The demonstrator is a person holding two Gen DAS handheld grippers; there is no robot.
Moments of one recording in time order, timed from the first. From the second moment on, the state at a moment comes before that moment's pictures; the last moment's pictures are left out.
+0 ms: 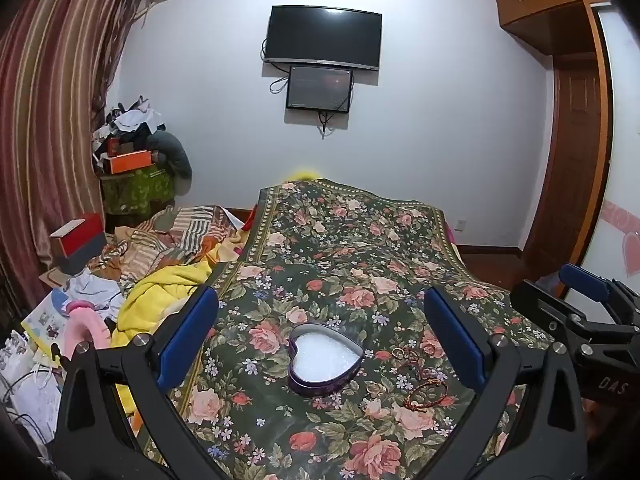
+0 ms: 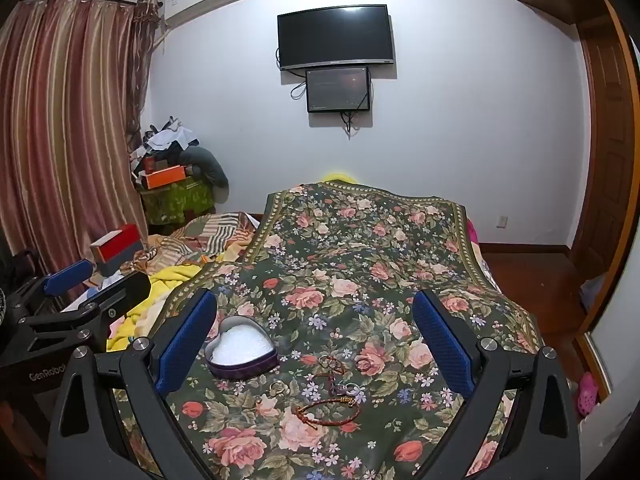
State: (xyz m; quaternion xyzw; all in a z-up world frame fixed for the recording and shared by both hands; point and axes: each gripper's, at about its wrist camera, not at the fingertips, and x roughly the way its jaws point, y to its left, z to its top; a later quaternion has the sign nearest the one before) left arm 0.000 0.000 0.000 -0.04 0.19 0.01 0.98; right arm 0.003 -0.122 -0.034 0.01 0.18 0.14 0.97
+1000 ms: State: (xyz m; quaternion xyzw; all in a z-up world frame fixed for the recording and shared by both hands) left arm 0.006 -0.012 -0.006 -0.05 0.19 0.00 0.98; right arm 0.002 -0.132 -0.033 0.01 0.19 0.13 0.97
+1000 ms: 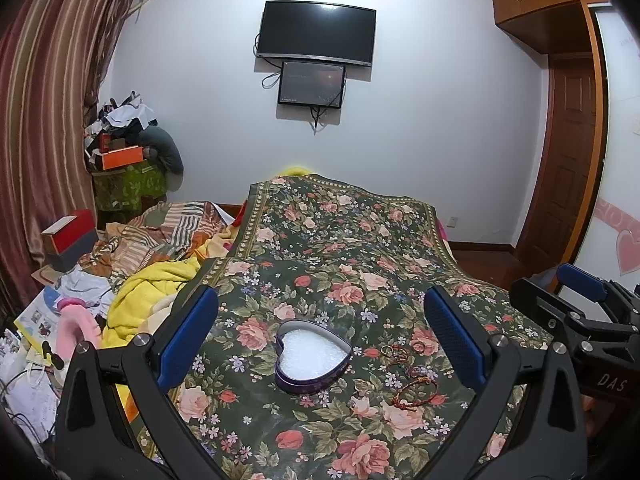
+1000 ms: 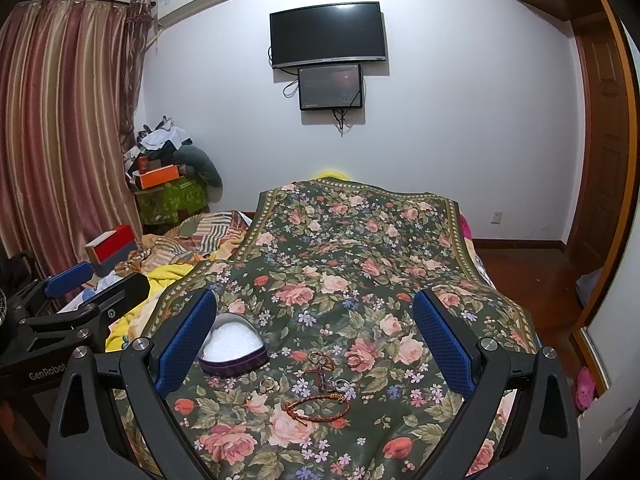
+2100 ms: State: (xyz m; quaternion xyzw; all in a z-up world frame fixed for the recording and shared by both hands) left arm 0.007 -0.009 -0.008 -0.05 0.20 0.00 0.98; right arm 0.003 -0.131 -0.036 0.01 0.19 0.13 0.97
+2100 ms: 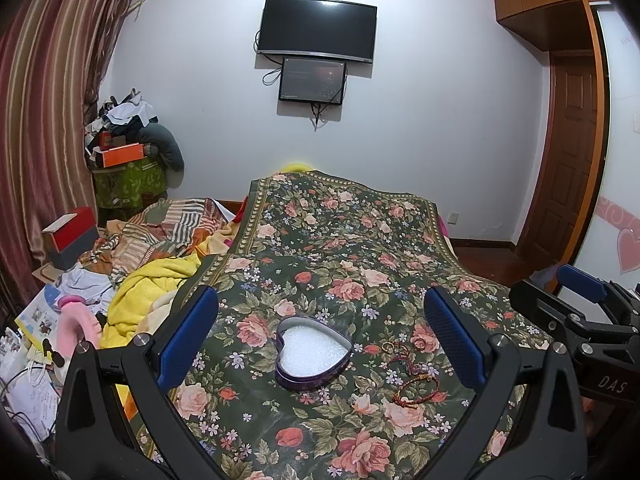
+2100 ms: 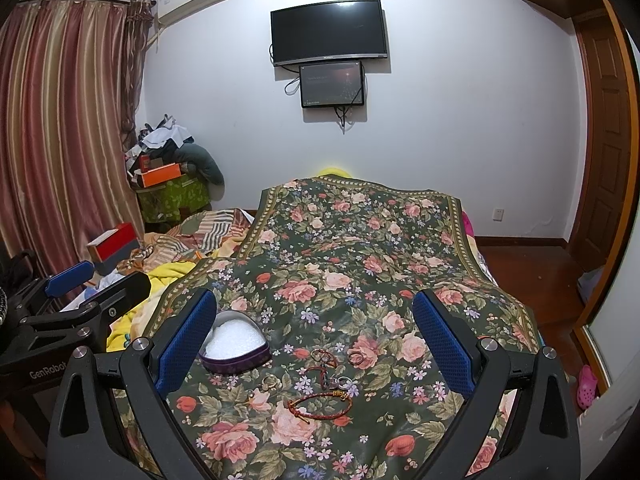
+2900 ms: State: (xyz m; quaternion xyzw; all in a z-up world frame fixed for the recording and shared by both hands) left arm 0.008 -0.006 -0.004 -0.05 0.20 0.00 0.98; right arm 0.008 -0.132 -0.035 0.01 0.20 0.14 0.97
